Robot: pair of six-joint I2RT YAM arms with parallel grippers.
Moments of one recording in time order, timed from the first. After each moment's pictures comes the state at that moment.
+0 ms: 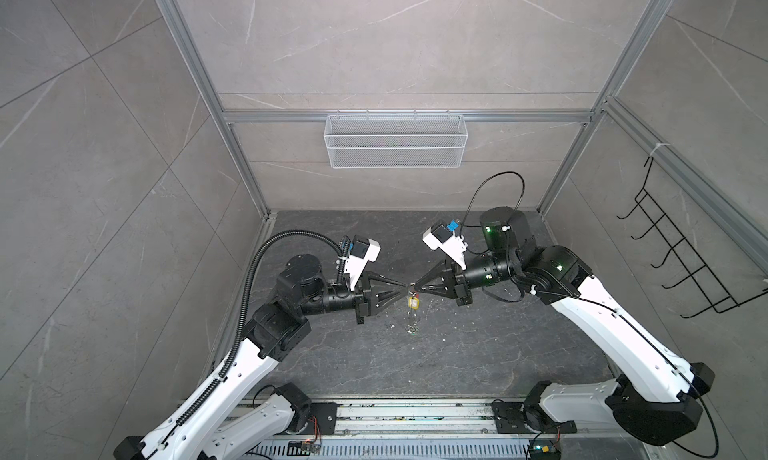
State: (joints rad) left arm -0.67 0.89 1.04 -0.24 0.80 -0.40; right arm 0.72 1.32 1.61 -0.89 -0.80 0.01
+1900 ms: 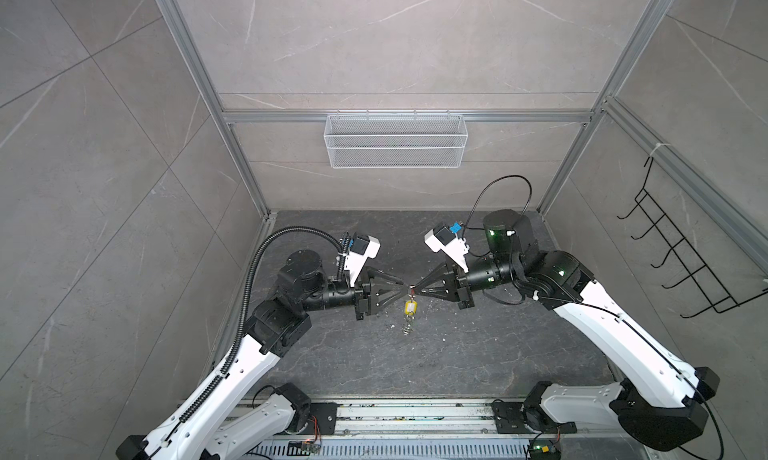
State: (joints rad) left arm -0.63 0.90 1.05 -0.27 0.82 -0.38; right arm 0.73 1.28 1.56 -0.81 -0.84 0.05
